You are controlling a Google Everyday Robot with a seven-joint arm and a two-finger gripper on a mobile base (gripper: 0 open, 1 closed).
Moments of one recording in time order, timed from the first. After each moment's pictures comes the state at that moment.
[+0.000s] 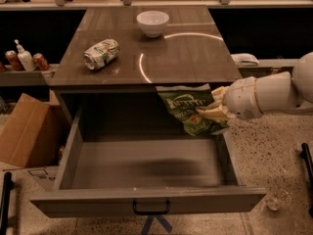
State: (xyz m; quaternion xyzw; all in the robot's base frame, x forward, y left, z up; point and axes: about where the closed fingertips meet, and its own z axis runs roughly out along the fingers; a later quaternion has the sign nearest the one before) arm 0.532 -0.135 0.817 -0.56 0.69 0.18 0.42
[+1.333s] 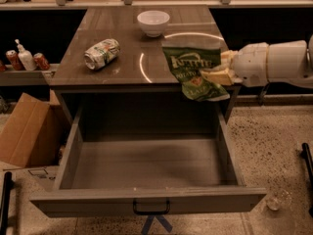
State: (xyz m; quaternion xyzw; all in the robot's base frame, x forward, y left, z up) arm 0.591 -0.144 0.895 -0.53 0.65 0.19 0.51
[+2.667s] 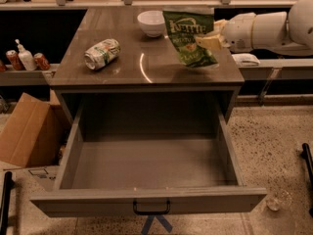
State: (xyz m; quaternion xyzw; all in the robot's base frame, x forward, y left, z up) arm 0.709 -0.144 0.928 -0.50 0.64 0.19 0.55
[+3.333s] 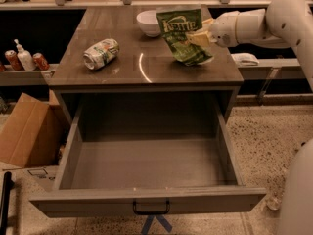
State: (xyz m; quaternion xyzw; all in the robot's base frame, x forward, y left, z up) arm 0.762 -0.130 0.908 -0.49 0.66 0.20 0.54
